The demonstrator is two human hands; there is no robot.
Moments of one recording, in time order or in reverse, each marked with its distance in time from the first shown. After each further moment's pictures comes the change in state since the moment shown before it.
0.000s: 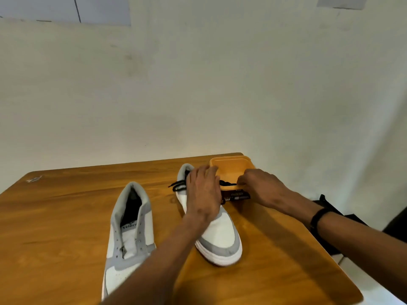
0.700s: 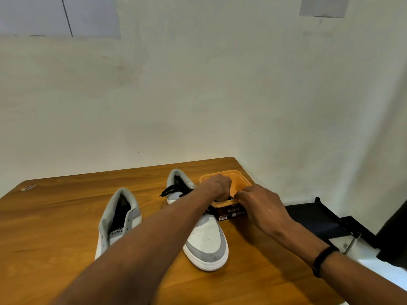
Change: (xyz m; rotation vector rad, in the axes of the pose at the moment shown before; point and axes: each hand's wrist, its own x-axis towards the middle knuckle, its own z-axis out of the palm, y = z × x) left_hand 0.078 0.052 0.030 0.335 -0.952 0.088; right_hand -0.060 -0.013 0.001 -0.035 0.162 0.032
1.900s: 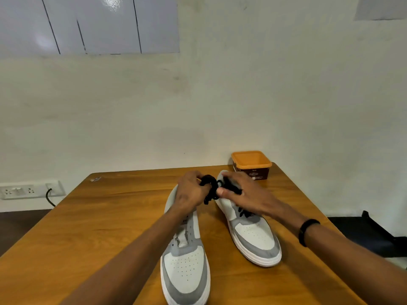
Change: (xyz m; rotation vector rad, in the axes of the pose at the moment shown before) left_hand -0.169 -0.149 0.006 -0.786 0.666 -0.316; right_hand 0.086 -0.120 -0.009 0.636 -0.219 -0.013
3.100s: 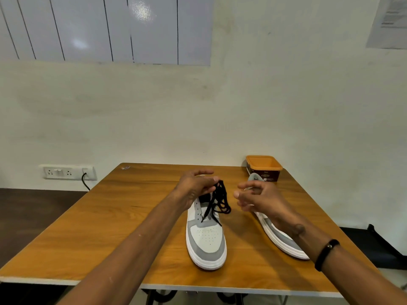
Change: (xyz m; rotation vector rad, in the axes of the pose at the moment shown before) left_hand -0.079 0.006 -0.081 -0.864 -0.178 -0.285; right_hand -0.090 -0.083 0.003 0.743 0.125 0.228
